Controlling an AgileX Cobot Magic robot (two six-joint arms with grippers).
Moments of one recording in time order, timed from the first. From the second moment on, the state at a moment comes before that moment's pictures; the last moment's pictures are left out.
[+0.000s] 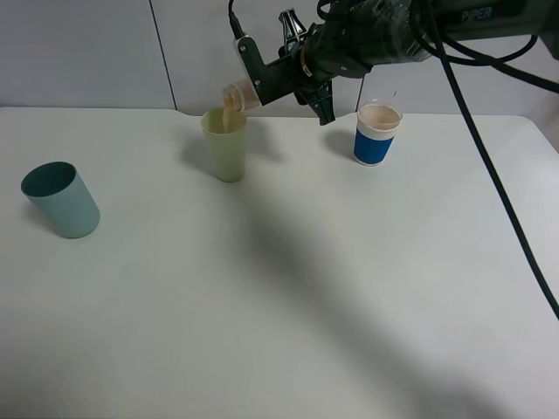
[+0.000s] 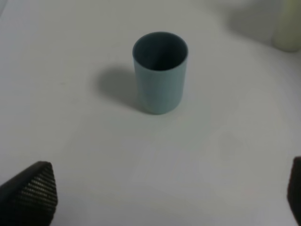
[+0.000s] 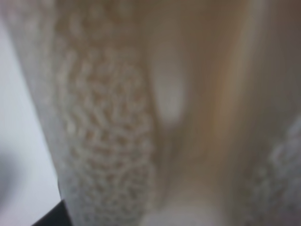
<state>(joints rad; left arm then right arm) 0.05 -0.01 -0.51 -0.04 1.06 0.05 0.55 2.17 -1.65 -0.91 0.31 -0.83</state>
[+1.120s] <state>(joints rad) 0.05 -0.01 -0.51 -0.04 1.06 0.05 0.54 2.17 -1.65 -1.03 0.30 -0.72</state>
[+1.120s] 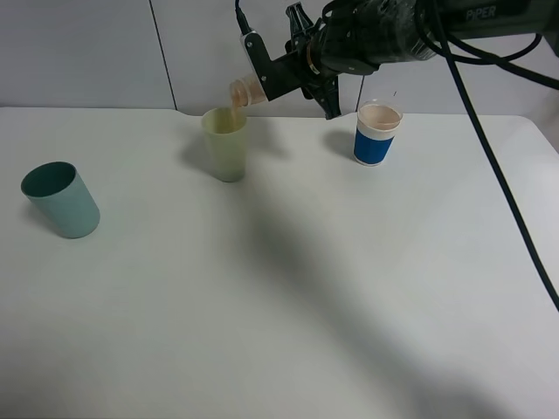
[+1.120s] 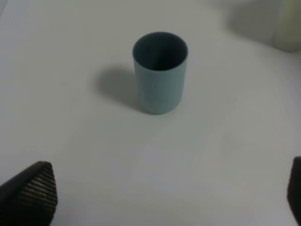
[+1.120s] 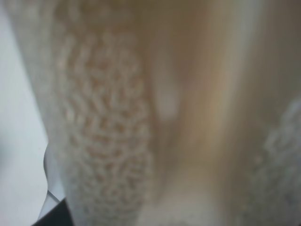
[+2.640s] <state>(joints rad) 0.05 -0.01 -0.51 -0.04 1.06 0.05 0.54 2.17 -1.65 -1.11 0.26 -0.69</state>
